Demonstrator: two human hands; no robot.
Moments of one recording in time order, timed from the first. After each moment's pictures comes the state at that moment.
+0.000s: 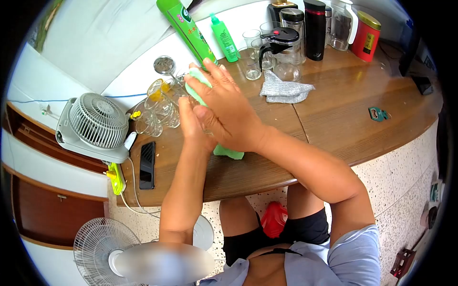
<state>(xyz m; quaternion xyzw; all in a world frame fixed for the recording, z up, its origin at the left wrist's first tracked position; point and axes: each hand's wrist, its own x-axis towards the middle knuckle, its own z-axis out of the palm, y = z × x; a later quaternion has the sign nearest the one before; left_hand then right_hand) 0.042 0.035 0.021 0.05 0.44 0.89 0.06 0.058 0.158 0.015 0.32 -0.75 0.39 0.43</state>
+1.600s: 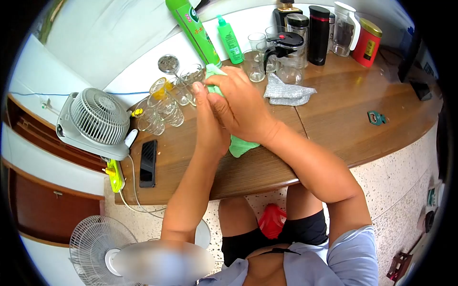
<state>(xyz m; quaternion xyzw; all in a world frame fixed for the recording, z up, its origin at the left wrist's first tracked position) 0.054 0.050 0.021 0.15 0.47 0.87 0.07 0.047 0.169 0.018 0.31 -0.72 0.39 0.48</state>
